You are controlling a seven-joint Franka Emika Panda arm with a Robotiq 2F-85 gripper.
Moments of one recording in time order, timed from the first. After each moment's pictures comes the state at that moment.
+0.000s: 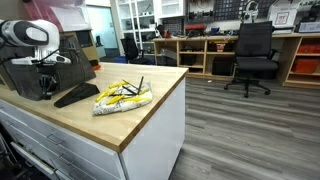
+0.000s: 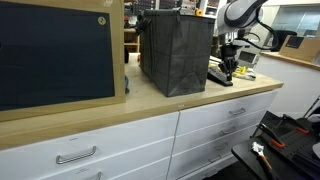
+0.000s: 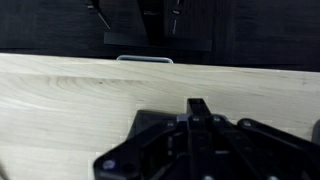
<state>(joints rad) 0.10 0.18 0.10 -2.19 0.02 1.99 0.13</state>
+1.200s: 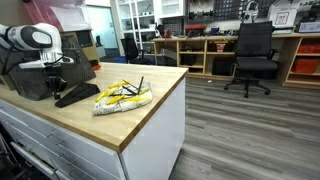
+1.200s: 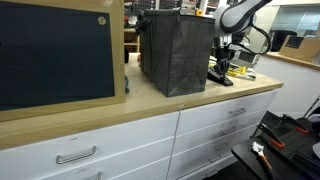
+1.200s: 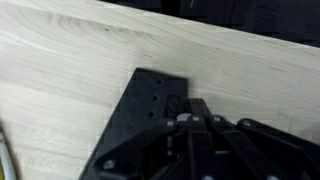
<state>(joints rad) 0.12 0.25 0.10 -2.14 -0.08 2.08 0.05</state>
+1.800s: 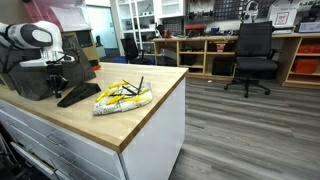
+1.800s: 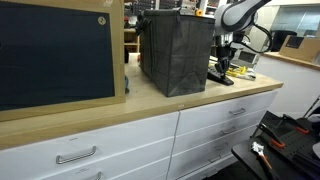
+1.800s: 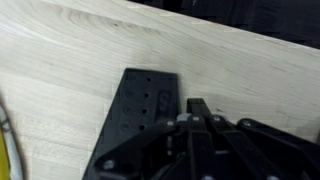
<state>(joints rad) 0.11 0.23 0.10 -2.14 -0.06 2.08 -0.01</state>
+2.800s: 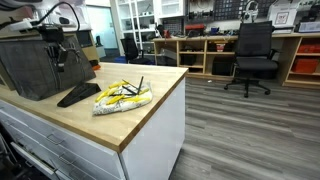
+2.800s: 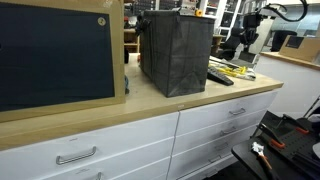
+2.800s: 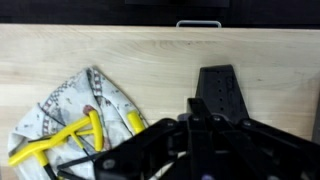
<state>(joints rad) -0.01 -0.08 -0.02 -2.13 -0.04 1.89 -0.03</state>
